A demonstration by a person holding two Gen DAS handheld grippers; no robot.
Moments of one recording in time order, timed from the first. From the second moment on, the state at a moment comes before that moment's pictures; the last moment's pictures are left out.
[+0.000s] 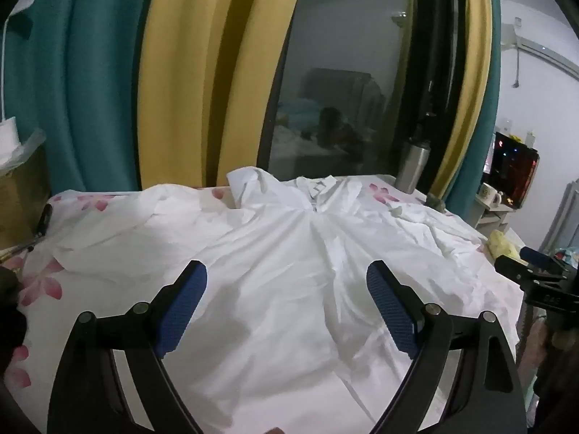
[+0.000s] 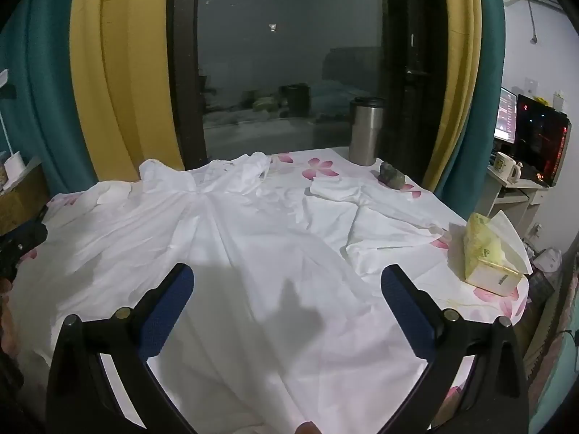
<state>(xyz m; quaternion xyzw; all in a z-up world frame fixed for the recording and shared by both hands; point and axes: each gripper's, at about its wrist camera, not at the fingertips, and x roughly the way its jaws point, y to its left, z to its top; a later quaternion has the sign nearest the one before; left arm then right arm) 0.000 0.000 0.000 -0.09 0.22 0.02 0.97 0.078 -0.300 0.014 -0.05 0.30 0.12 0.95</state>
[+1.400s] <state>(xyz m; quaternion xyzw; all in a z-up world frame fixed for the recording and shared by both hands) 0.001 -0.003 -0.001 -0.09 0.23 0.02 0.97 0.087 -0.301 0.009 -0.05 0.30 0.11 0.94</state>
